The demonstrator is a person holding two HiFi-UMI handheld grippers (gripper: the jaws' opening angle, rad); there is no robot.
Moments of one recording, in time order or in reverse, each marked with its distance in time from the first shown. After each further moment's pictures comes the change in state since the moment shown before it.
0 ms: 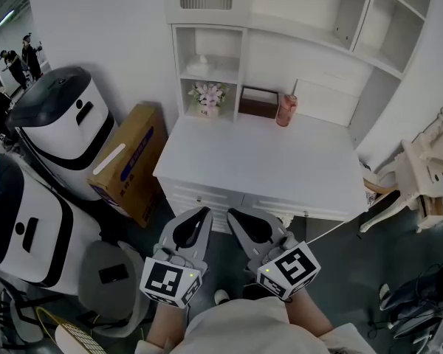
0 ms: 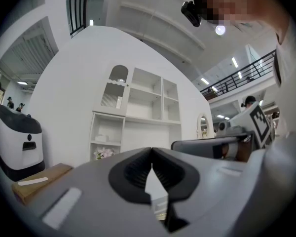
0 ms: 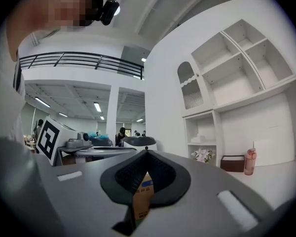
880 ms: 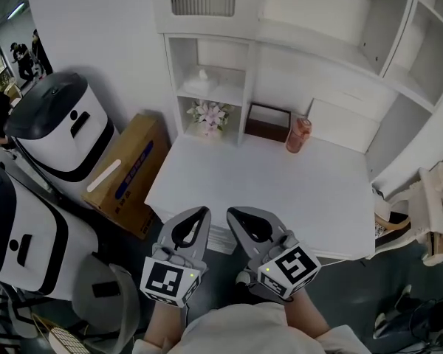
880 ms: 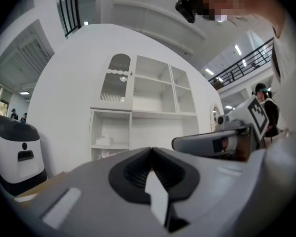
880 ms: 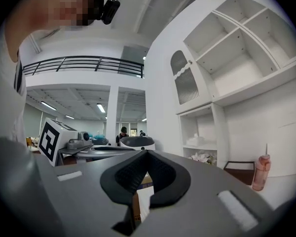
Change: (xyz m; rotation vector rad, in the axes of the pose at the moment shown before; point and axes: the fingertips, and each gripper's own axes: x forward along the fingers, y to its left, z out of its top) left arm 0.155 0.065 -0.010 0.069 0.038 0.091; right arm 0.089 -0.149 0.001 0.014 0.008 0.094
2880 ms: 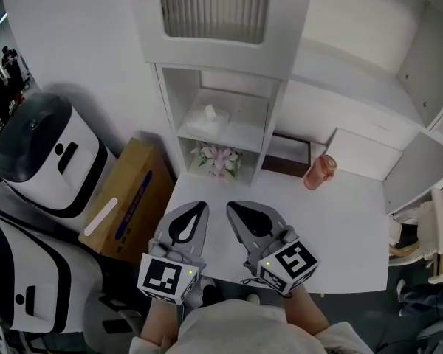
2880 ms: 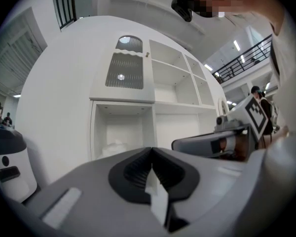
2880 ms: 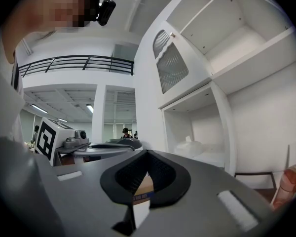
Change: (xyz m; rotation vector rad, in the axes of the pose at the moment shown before) left arm 0.175 0.168 0.005 0.042 0.024 -0.026; right arm 0.192 -0.151 0.014 0.054 -0.002 -0.042
